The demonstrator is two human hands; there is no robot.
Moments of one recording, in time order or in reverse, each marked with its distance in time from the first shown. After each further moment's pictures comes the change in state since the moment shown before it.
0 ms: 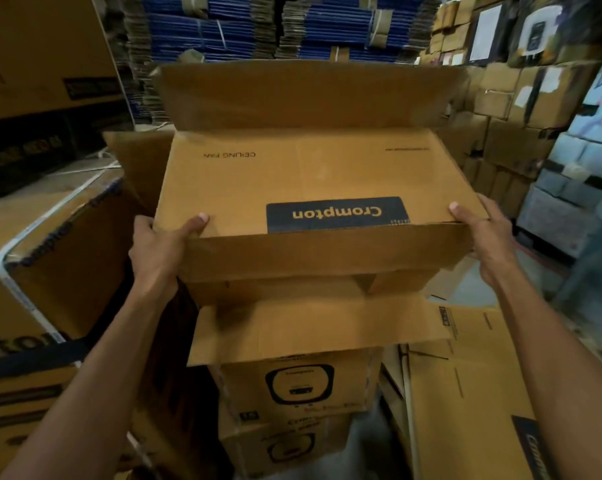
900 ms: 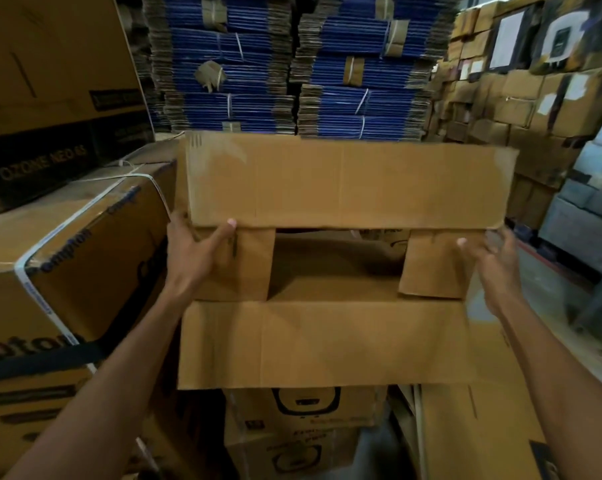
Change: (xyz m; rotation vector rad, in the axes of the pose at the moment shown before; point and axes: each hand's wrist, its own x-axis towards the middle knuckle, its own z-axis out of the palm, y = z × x) left_hand 0.004 -0.003 0.018 0.114 -0.136 0.209; right_hand -0.001 0.030 0.003 0.038 0.006 0.033
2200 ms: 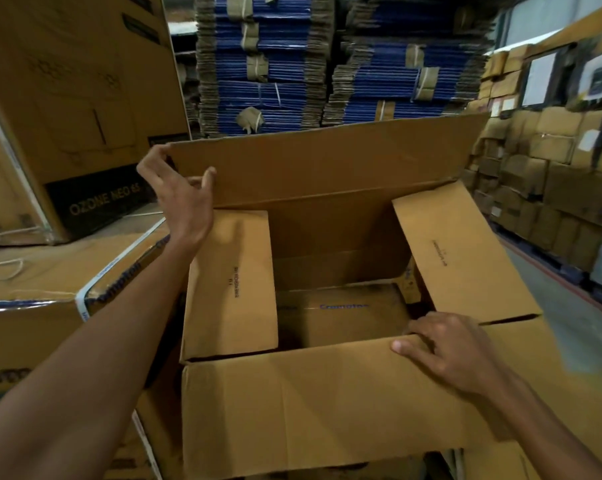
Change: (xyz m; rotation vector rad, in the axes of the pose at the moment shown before) left_hand 0.097 0.079 -0.047 0.039 0.525 0.448; right_hand -0.090 -0.018 0.064 -1.008 -0.601 -0.877
